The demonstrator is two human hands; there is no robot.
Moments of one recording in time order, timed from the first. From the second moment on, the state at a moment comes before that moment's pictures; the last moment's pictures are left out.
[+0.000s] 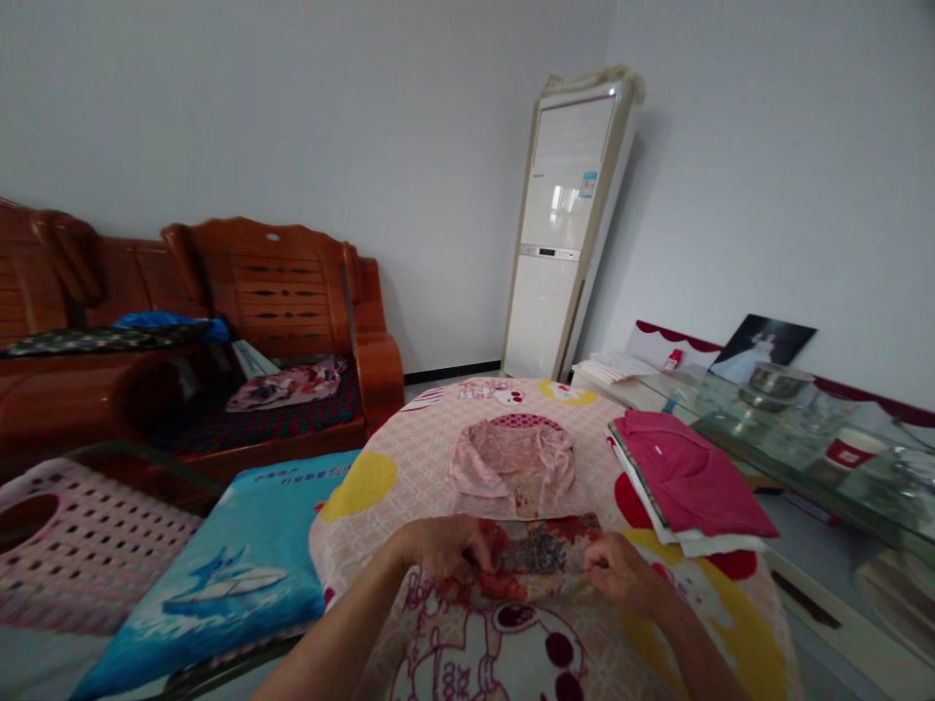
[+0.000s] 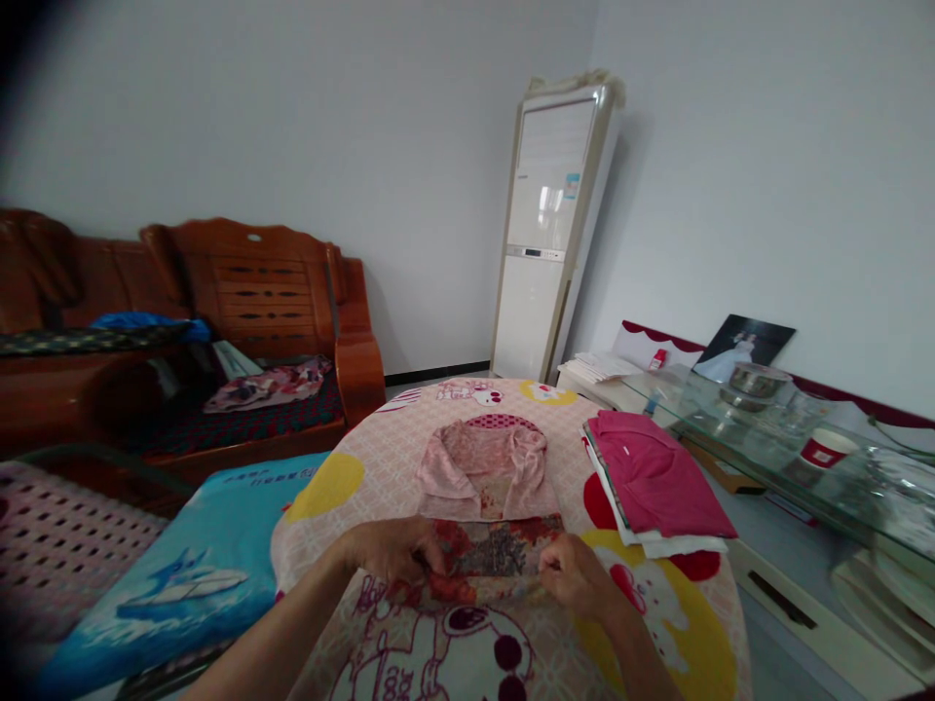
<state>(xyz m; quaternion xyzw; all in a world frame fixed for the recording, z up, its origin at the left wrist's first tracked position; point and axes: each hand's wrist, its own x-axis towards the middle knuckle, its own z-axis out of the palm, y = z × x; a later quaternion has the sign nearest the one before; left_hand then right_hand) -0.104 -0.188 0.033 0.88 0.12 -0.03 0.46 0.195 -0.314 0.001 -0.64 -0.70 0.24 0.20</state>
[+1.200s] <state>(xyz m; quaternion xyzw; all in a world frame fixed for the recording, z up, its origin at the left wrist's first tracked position) -0.040 0.013 -0.010 0.71 0.66 0.16 0.21 0.241 -0.071 -0.008 -0.83 -0.55 -0.03 0.10</state>
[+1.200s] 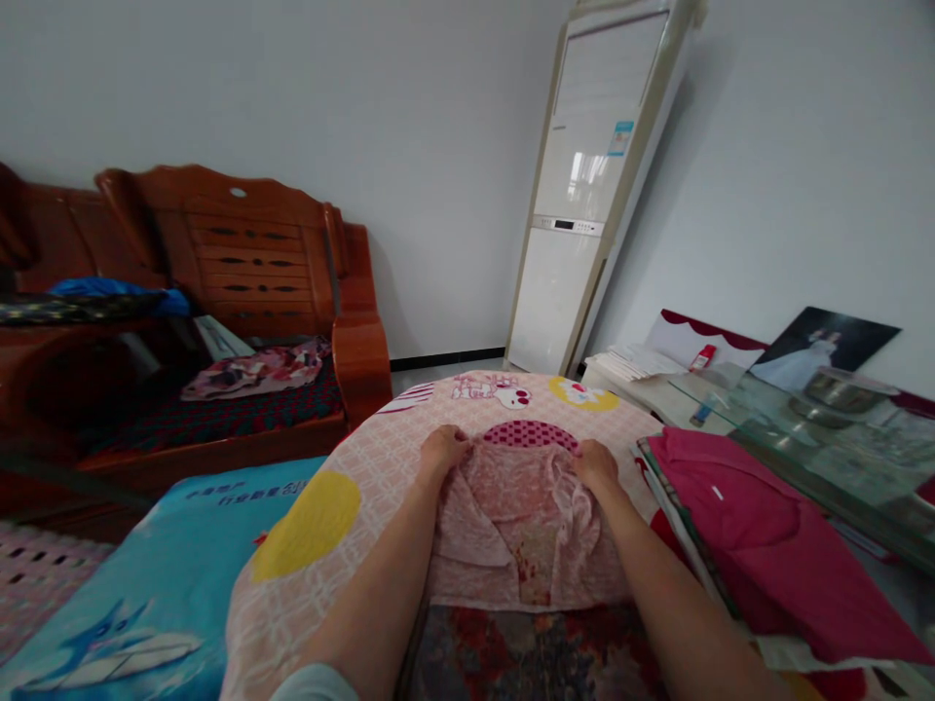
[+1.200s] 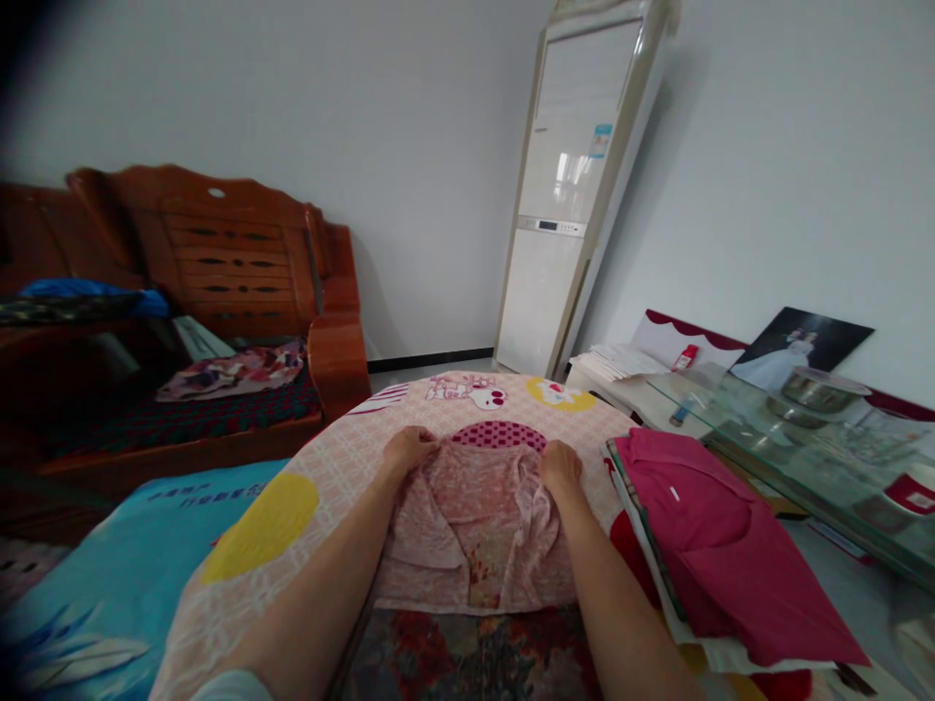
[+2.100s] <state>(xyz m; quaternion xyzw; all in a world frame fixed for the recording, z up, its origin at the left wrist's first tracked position) -0.029 -0.012 -0.004 0.78 0.55 0.27 0.11 0.208 -0.114 0.011 -0.73 -0.64 -0.03 0.22</state>
